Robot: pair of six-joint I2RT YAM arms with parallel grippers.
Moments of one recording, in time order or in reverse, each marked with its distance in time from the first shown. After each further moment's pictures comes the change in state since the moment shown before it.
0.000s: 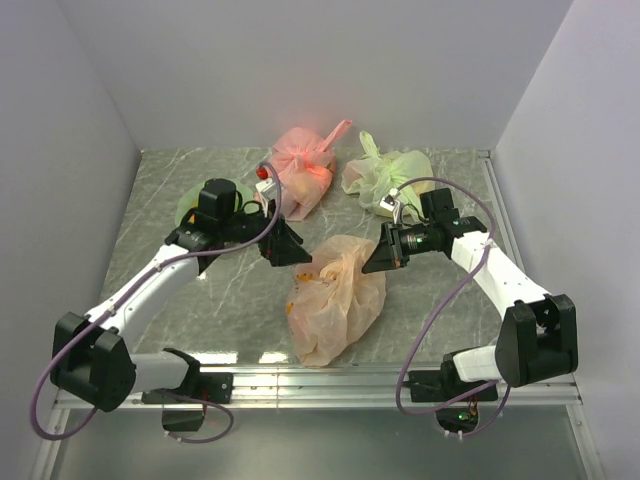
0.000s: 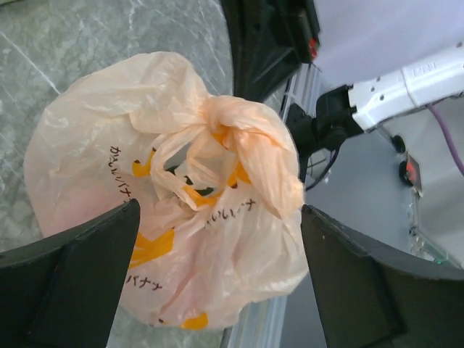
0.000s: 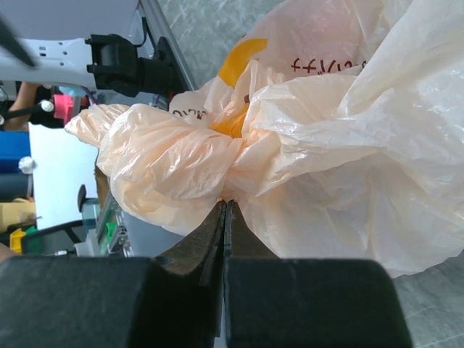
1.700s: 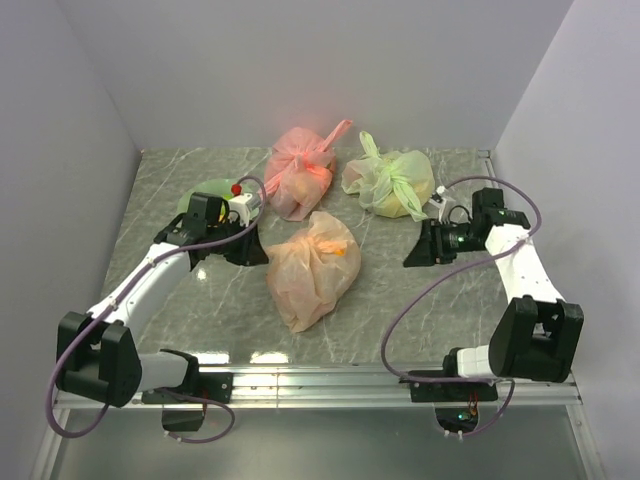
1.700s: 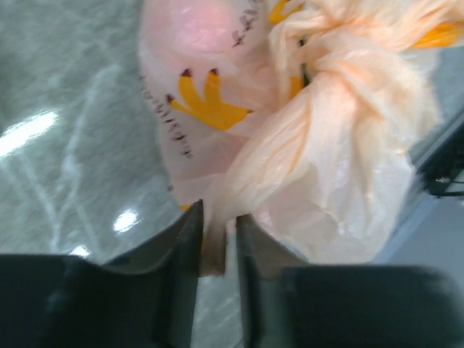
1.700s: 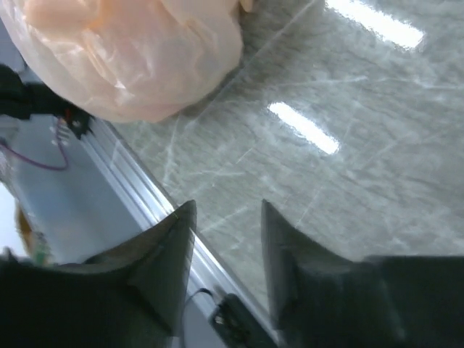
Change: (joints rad) left arm 0.151 -0.004 -0.023 -0.426 -0.432 0.201; right arm -0.365 0.010 0.080 -0.358 0.180 -0.406
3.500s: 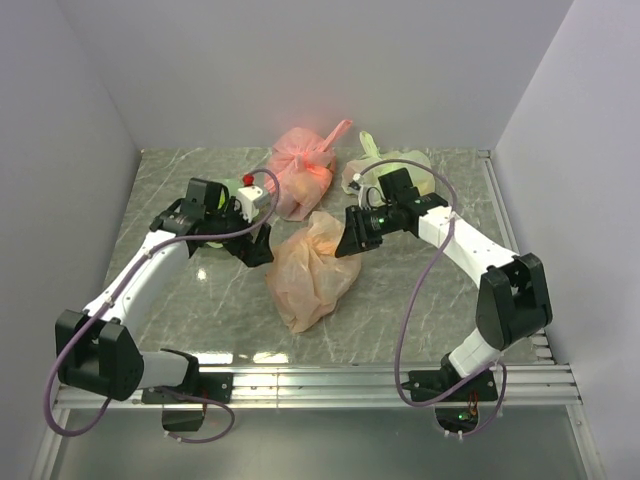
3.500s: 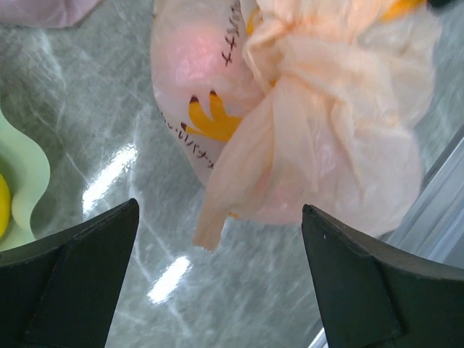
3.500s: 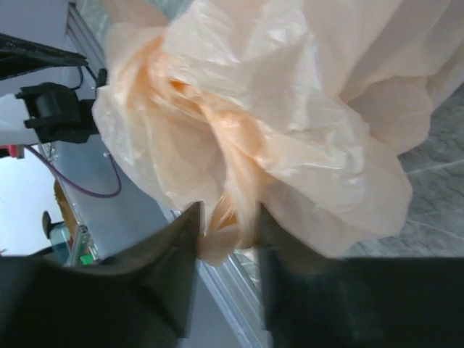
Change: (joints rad) left arm -0.007 0.037 0.166 -0.137 0.029 0.340; right arm 0.564 0.225 0.169 0.406 0.111 0.578
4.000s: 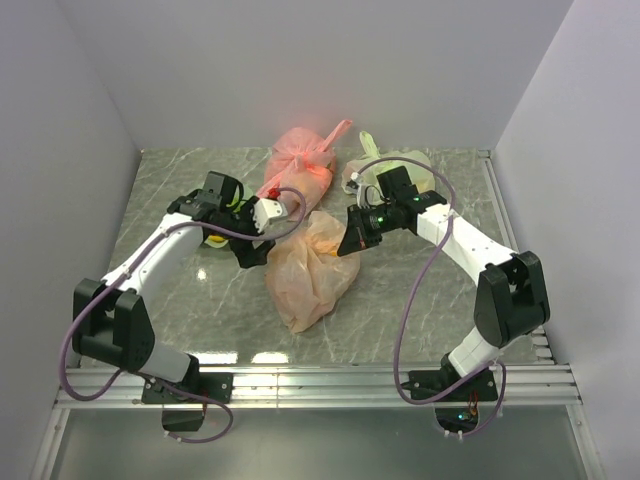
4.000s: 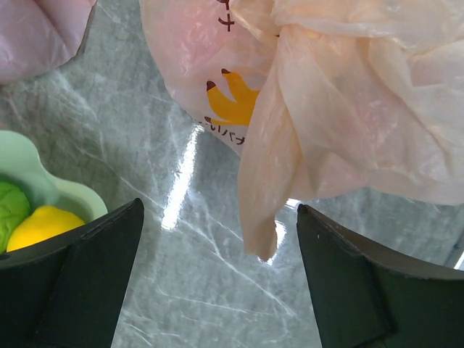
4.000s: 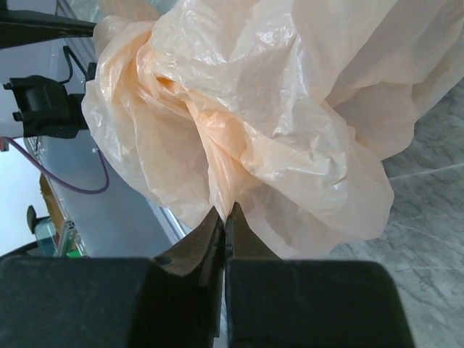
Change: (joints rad) left arm -0.026 0.145 0.103 -0.141 -0.041 0.503; right arm 0.002 0.021 0.026 -0.024 0.011 -0.055
